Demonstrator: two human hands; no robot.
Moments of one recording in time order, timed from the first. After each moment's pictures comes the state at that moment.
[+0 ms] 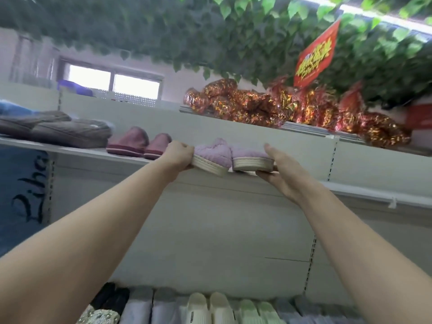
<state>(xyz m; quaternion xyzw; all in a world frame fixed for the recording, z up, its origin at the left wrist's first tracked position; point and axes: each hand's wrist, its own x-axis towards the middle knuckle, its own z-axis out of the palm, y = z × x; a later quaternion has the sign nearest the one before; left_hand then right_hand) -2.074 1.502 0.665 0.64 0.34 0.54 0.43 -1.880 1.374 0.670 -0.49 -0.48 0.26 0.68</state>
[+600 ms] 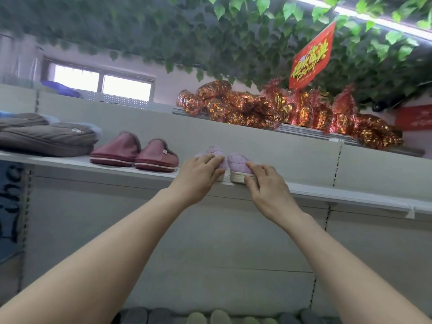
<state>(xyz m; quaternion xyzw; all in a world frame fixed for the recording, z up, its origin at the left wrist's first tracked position) -2.037 1.560 0.636 0.86 0.27 0.42 -0.10 -1.855 1.457 0.627 -0.68 -0.60 -0.23 0.34</state>
